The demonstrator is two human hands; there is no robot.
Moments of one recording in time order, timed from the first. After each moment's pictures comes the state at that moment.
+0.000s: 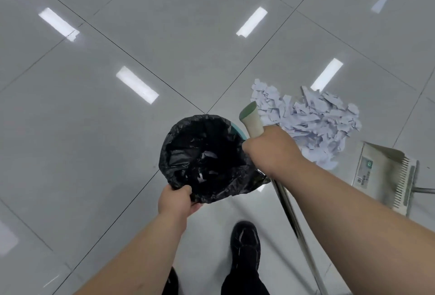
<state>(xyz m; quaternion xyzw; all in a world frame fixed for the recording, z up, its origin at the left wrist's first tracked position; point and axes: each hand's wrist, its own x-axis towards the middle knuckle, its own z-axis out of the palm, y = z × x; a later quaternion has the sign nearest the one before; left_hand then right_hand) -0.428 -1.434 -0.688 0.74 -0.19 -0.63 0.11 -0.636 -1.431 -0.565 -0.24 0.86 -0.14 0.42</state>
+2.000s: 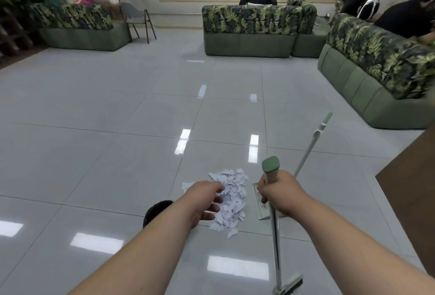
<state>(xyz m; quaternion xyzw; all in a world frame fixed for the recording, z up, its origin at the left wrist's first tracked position) -0.531 -1.214 -0.091 0.42 -0.63 -0.65 -0.11 -0.641 -1.034 -0.086 -0.14 0.86 -0.41 0.26</state>
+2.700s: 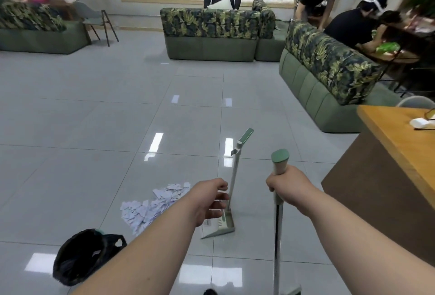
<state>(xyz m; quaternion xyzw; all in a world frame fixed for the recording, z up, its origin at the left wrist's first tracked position) -0.814 -0.951 -0.084 0.38 -0.57 -0.71 -0.15 -0.910 -0.761 -0.049 -0.03 0.89 -0.40 0.23</state>
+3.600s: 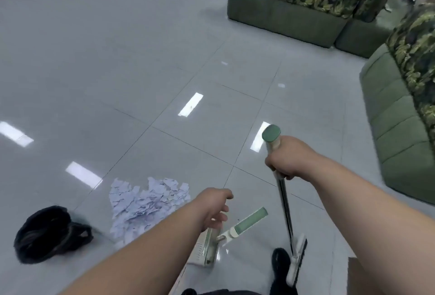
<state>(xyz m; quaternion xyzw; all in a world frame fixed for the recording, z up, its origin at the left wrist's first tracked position) -1.188 -1.055 -0.180 0.53 -0.50 -0.67 -0.14 -1.374 -0.977 -0.079 -0.27 0.89 -0.15 0.32</state>
